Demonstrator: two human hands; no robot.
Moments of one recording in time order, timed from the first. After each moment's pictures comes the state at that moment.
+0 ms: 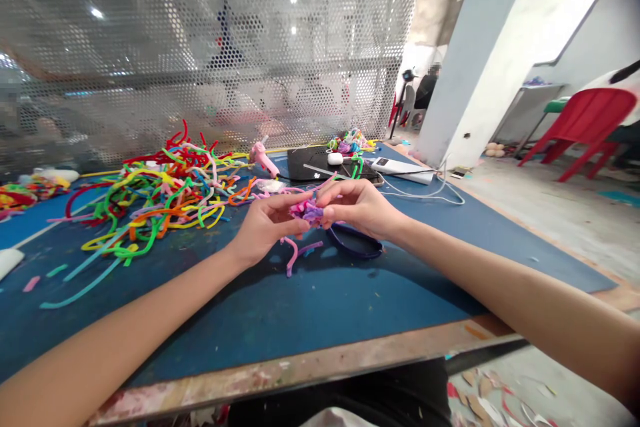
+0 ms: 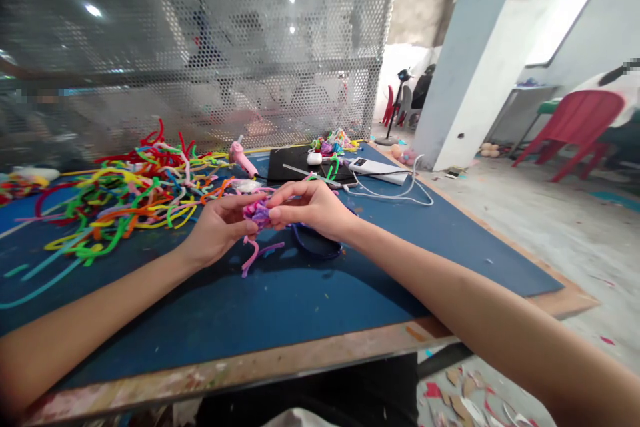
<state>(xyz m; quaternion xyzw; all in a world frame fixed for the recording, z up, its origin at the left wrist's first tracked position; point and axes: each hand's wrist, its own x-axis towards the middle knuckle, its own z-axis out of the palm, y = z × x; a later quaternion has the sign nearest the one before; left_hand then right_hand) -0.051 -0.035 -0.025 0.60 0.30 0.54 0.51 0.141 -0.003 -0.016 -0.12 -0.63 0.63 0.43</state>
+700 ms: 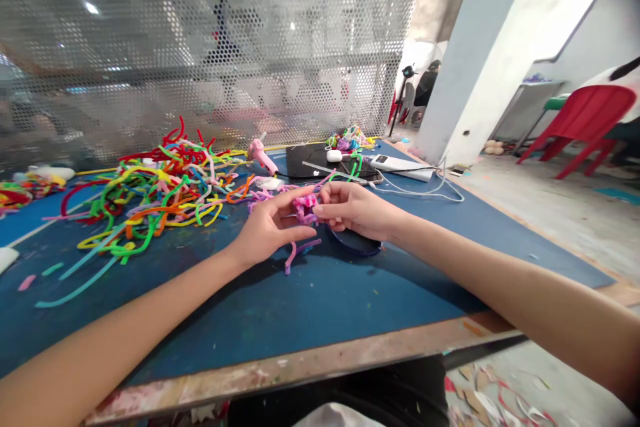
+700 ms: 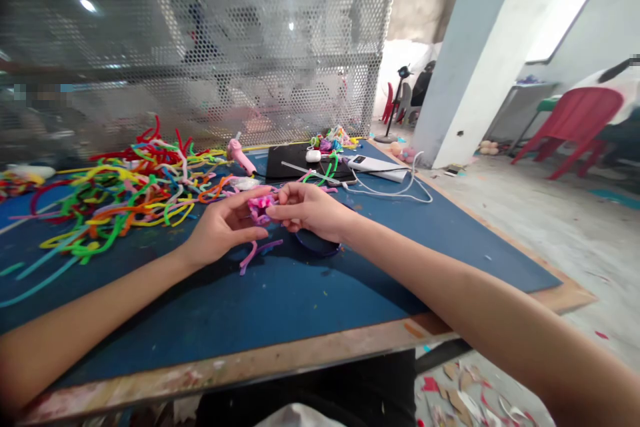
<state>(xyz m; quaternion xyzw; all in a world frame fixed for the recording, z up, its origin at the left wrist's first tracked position) -0.050 -0.040 -0.025 0.70 0.35 0.46 0.42 0.139 -0.006 -0.015 -0.22 -0.60 0.69 0.35</state>
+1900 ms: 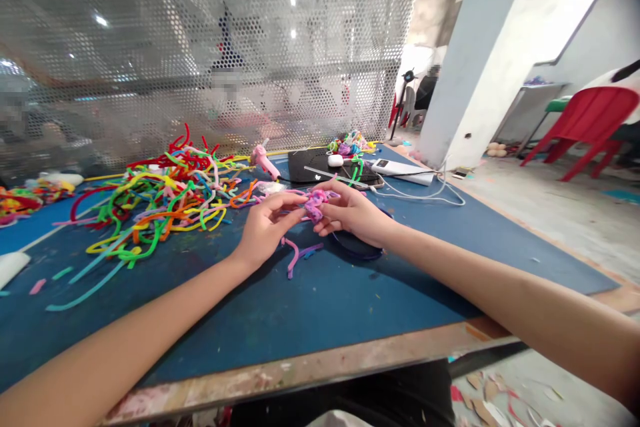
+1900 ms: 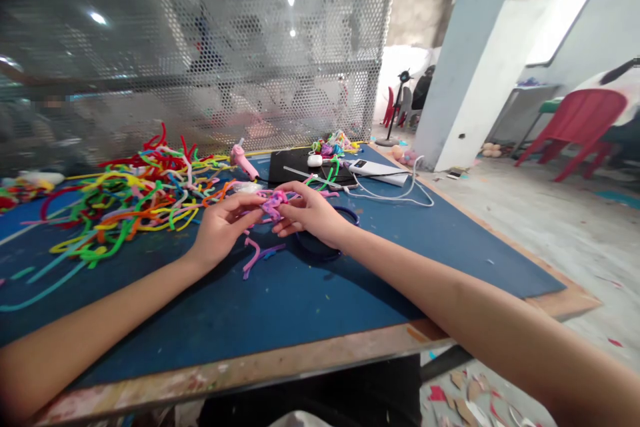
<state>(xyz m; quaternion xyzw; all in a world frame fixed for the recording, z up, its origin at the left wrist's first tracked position) -0.052 -0.032 -0.029 0.68 0.39 0.54 0.30 0.134 -0.004 -0.024 -0.24 -0.60 0.66 0.39</state>
